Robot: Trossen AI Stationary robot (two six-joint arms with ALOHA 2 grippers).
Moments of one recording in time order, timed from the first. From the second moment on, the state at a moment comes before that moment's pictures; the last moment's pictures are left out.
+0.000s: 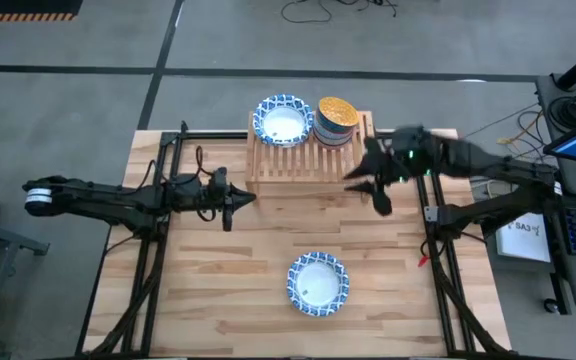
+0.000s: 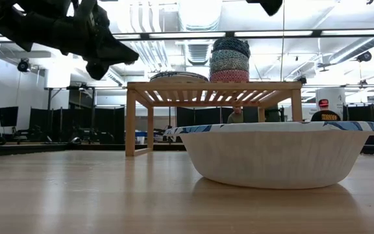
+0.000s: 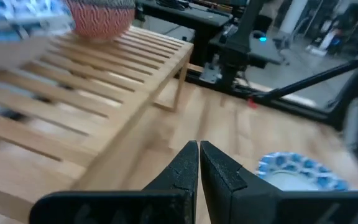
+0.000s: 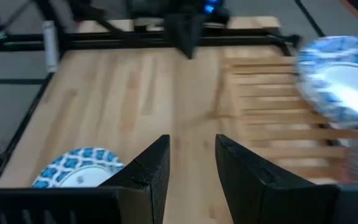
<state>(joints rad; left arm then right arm) 0.10 0.93 0.40 0.35 -0.08 -0.24 -0.21 1.12 1.29 -0.70 -0.24 -0.10</state>
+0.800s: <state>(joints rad) -0.19 1.57 0.59 0.63 -0.06 -0.65 0.10 0.90 0.75 -0.22 -0.18 -0.13</state>
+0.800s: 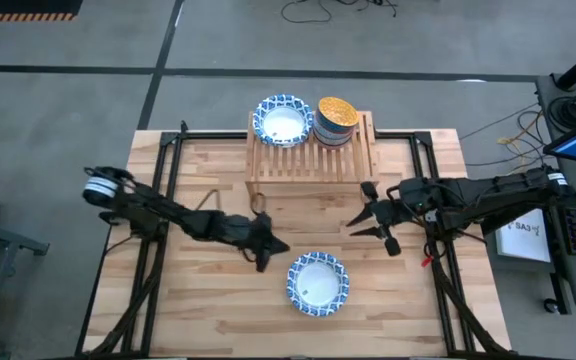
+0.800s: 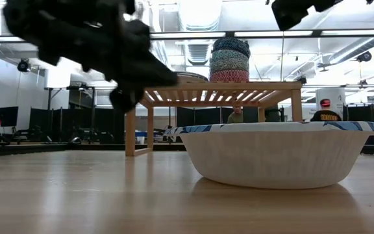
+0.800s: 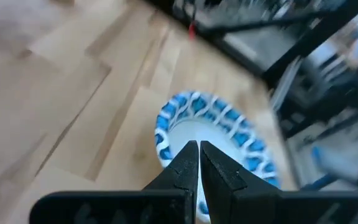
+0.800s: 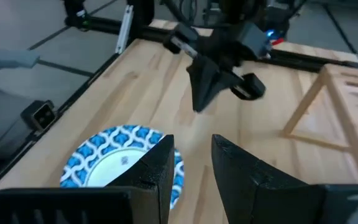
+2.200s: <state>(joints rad) -0.25 1.87 0.87 0.40 -0.09 -0.63 0.13 0.91 0.71 -0.20 -0.18 -0.13</state>
